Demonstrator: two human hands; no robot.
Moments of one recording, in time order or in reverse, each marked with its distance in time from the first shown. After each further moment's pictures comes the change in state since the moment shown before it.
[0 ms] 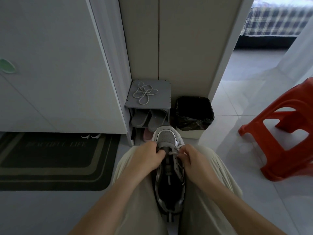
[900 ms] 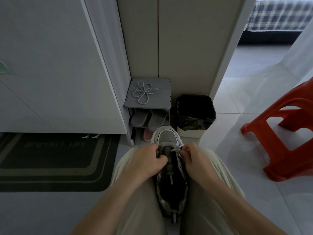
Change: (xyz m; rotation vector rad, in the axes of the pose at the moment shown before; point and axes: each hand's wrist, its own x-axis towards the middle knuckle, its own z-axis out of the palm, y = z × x) left_hand -0.002 0.005 -0.007 -0.077 -0.014 0.052; right_hand 0.021 0.002 0.001 0.023 -0.003 0.088
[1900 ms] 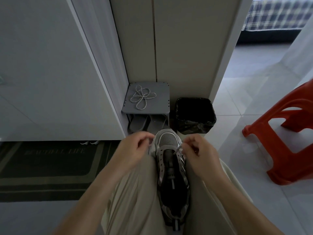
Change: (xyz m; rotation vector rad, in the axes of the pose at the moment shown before) left_hand 0.024 -0.009 -0.043 -0.214 0.116 0.146; right_hand 0.011 -0.024 -0.033 0.230 0.151 -0.069
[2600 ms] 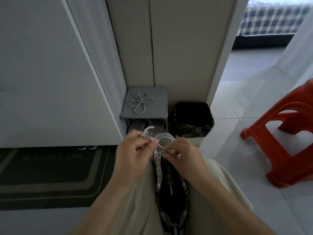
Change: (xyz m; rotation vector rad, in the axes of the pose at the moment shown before) left_hand -0.016 0.035 0.002 -0.273 0.344 0.192; right_hand 0.013 0.002 0.025 -0.173 -0.068 -0.248
